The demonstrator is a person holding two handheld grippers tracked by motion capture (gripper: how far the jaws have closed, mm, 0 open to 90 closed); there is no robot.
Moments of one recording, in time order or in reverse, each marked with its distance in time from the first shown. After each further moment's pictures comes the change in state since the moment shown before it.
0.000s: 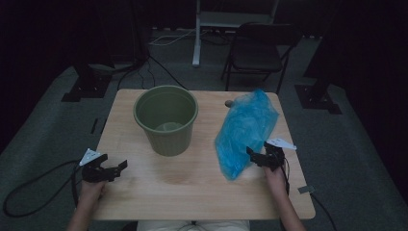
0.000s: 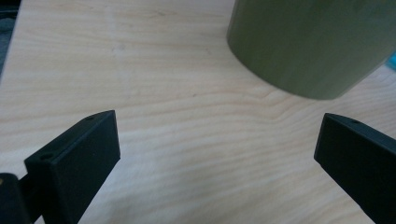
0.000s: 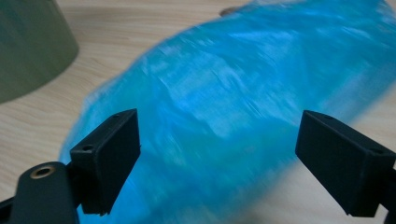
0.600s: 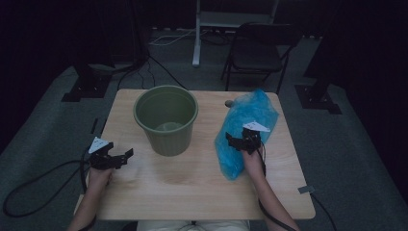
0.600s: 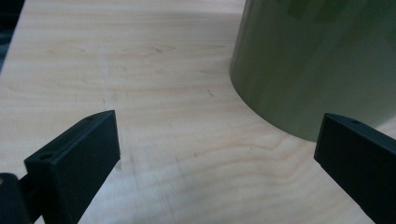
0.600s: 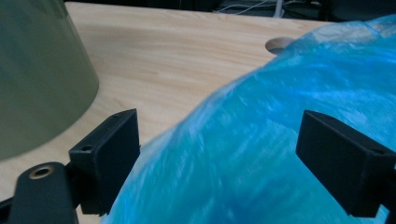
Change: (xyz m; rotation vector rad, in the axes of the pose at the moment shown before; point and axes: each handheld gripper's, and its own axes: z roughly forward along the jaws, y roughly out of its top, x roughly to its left) left arm -0.001 0.029 0.032 -0.034 0.020 0.049; right arm 0.044 0.042 0.068 -0.016 0.034 -0.035
